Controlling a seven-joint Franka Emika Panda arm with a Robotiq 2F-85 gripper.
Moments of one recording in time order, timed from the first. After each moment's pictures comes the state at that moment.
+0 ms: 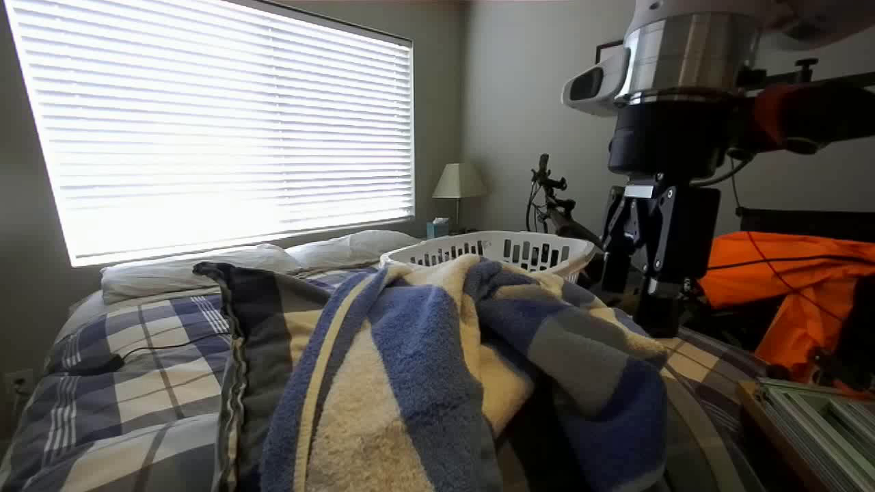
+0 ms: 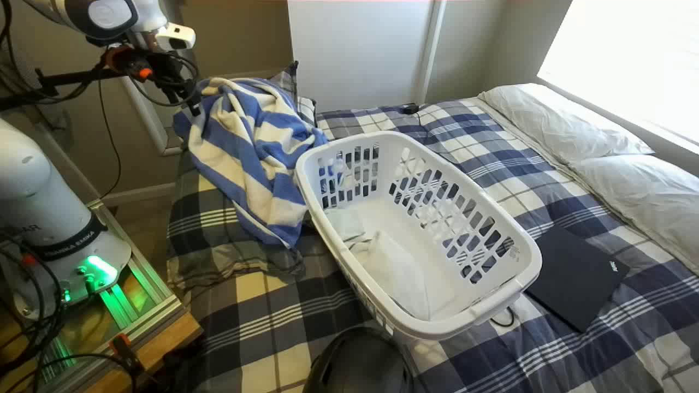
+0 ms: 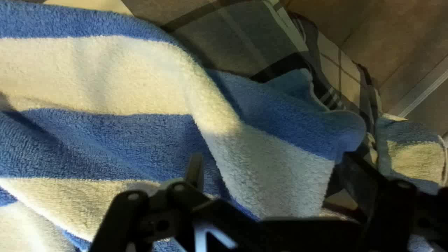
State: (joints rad) arm 0.14 -0.57 0.09 -2.74 0.12 2.29 0.02
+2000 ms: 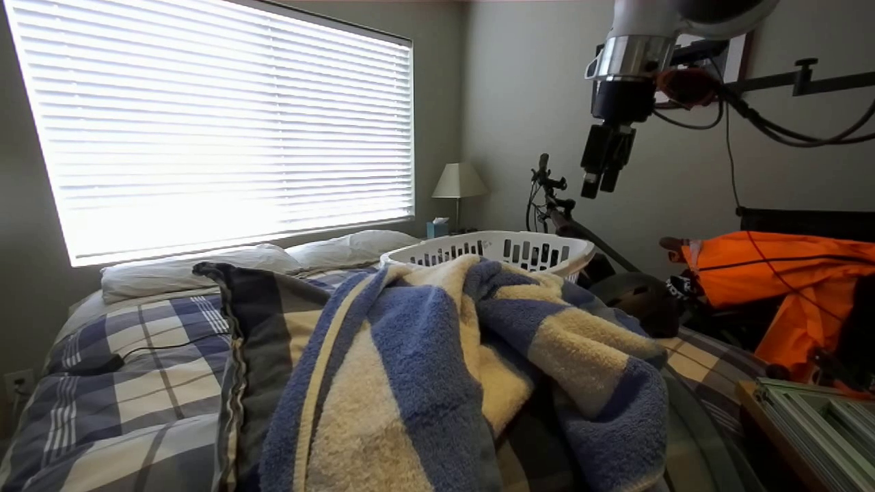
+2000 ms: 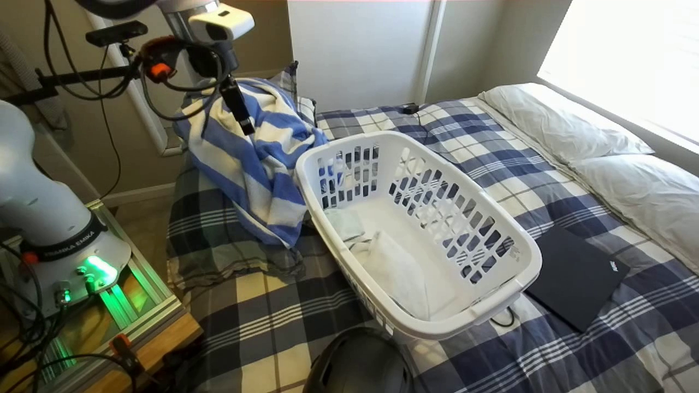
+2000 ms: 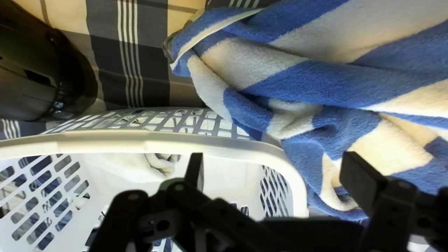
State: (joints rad) arm -0.29 -0.56 -0.20 -2.56 -0.18 2.18 0.03
